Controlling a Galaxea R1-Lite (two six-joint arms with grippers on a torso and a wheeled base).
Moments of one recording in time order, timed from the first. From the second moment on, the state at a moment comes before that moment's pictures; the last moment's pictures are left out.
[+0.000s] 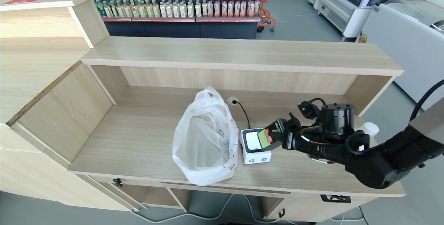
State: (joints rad) left arm 0.00 0.00 0.00 0.00 0.00 0.00; right arm 0.36 2.00 -0.76 -0.89 0.26 0.33
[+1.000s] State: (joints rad) left arm 0.00 0.00 0.00 0.00 0.00 0.00; right arm 0.40 2.19 -0.93 -0.89 0.25 0.32
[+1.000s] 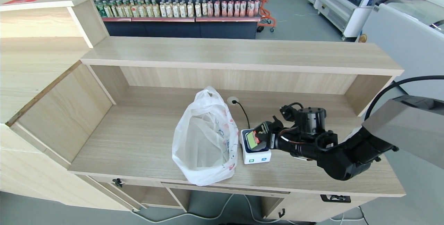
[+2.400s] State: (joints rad) left arm 0.00 0.00 0.00 0.00 0.00 0.00; right arm 0.41 2.18 -0.98 -0.90 0.19 0.30
